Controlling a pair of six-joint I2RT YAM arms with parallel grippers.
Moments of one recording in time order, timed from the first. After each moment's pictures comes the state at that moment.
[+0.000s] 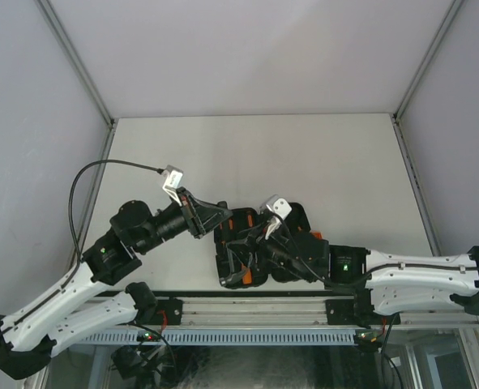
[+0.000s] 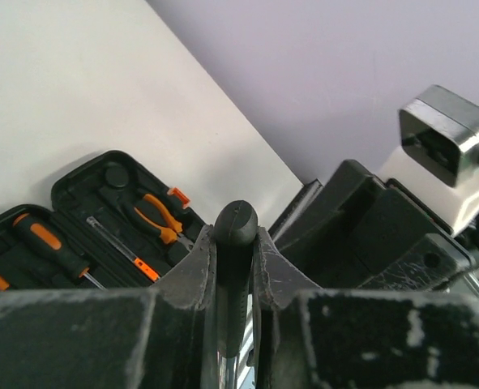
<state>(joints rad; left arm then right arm) -0.87 0.67 0.82 -0.17 0.13 -0.64 1.42 0.99 0.80 -0.01 0.42 0.44</state>
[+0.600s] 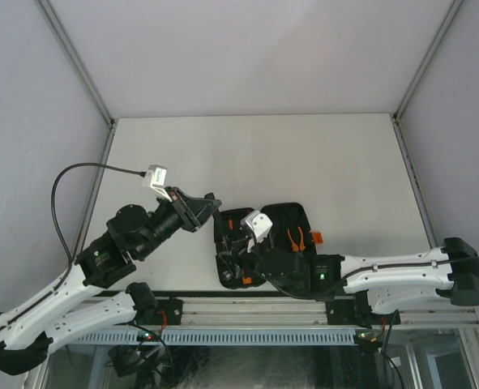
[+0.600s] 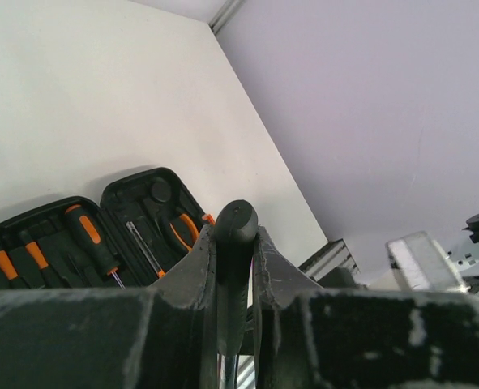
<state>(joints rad) -0.95 0.65 0.85 -0.27 -0.22 -0.75 1.51 1.14 0.80 0.03 0.58 0.44</state>
